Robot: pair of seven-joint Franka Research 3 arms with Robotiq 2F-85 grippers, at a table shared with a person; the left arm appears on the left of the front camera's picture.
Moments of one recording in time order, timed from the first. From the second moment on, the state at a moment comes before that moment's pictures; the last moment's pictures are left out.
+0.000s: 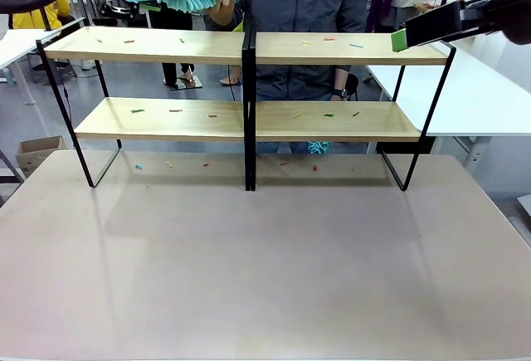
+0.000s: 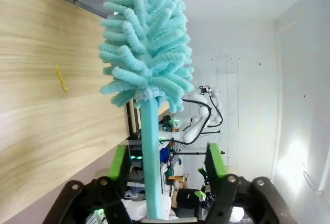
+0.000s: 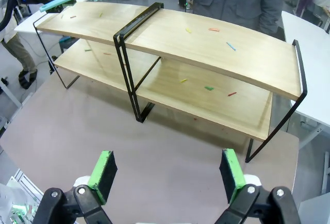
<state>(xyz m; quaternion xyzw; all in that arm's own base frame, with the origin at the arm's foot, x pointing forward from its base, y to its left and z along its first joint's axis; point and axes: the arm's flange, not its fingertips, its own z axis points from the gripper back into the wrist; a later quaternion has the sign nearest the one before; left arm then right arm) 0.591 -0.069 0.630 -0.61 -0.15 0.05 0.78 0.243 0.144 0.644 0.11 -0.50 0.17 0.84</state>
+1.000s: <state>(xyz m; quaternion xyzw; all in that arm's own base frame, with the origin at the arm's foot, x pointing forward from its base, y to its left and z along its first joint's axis) 0.566 -0.043 0.651 -0.59 -0.20 0.04 0.78 0.243 0.144 0.644 0.11 -0.50 0.17 0.84</state>
